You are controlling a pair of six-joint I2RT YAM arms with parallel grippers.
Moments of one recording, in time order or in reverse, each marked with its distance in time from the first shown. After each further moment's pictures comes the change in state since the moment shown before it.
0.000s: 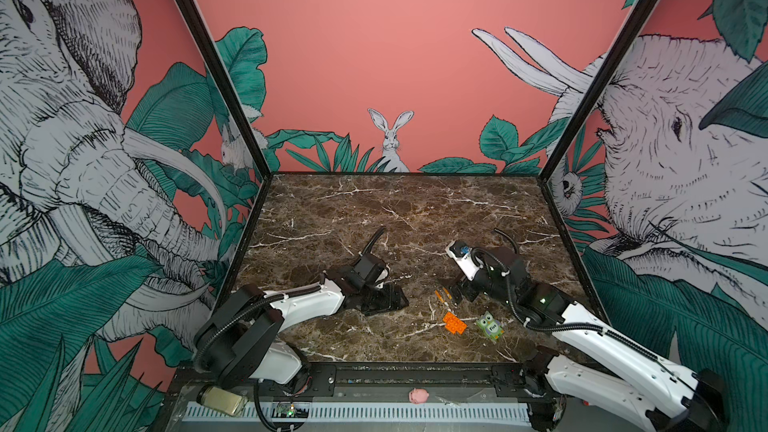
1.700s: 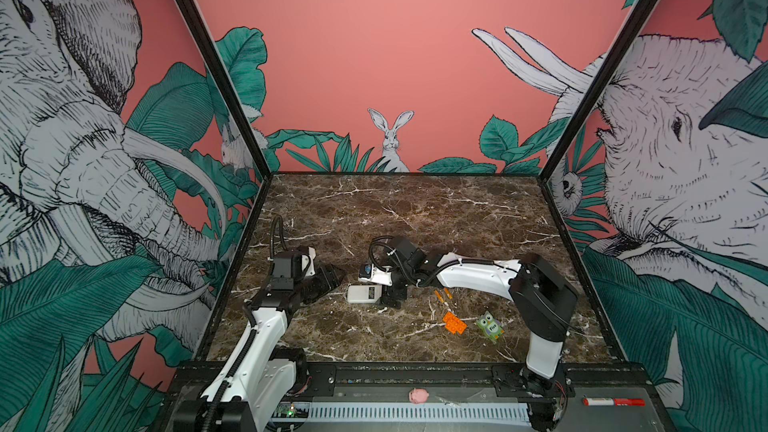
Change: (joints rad) left arm 0.725 -0.548 -0.163 -0.260 0.092 0.231; right arm 0.229 0.970 0.537 0.059 -0.304 -0.410
